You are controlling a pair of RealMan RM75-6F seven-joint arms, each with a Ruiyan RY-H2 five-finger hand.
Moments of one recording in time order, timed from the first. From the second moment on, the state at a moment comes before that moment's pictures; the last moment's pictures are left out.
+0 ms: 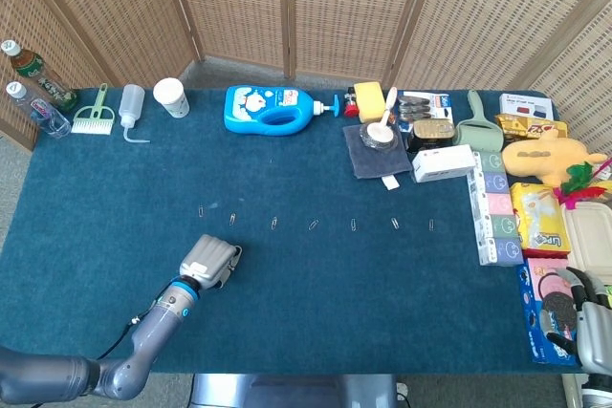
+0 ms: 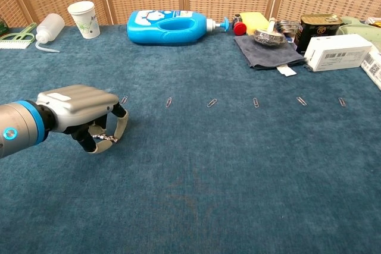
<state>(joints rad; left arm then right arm) -0.73 -1.59 -0.03 -1.68 0.87 1.03 0.79 -0.08 -1.18 0.07 -1.66 -1.36 1.51 0.02</state>
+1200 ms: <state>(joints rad) -0.69 -1.29 -0.14 -1.69 1.04 0.97 0.30 -0.07 -1.18 0.06 -1.71 -1.39 1.52 -0.03</state>
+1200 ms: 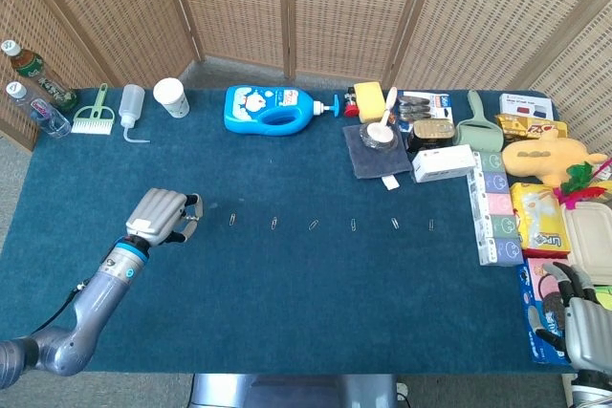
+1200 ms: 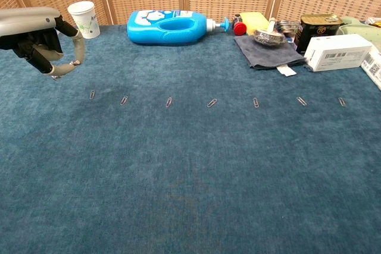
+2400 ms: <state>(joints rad) -0.80 -1.55 -0.18 -1.23 1.09 0.73 0.02 -0.08 -1.18 0.07 -1.77 -1.34 1.53 -0.11</state>
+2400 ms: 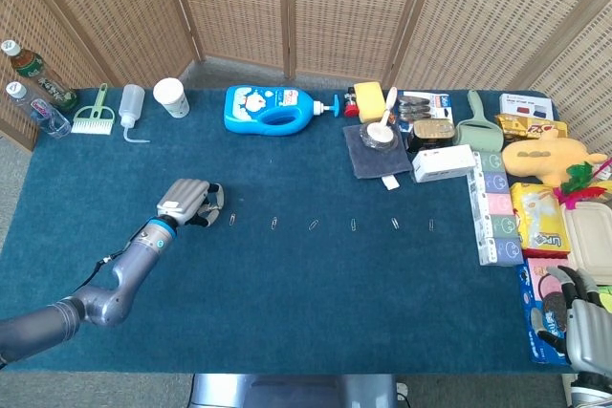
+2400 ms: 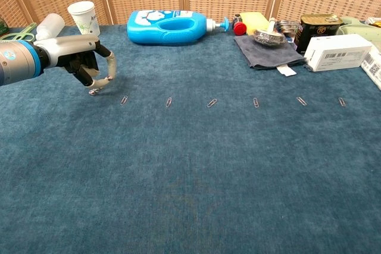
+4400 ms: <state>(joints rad) -0.90 -1.55 -0.23 -1.43 1.12 0.74 0.05 -0.11 -1.18 0.06 -1.72 -1.35 1.54 -0.02</state>
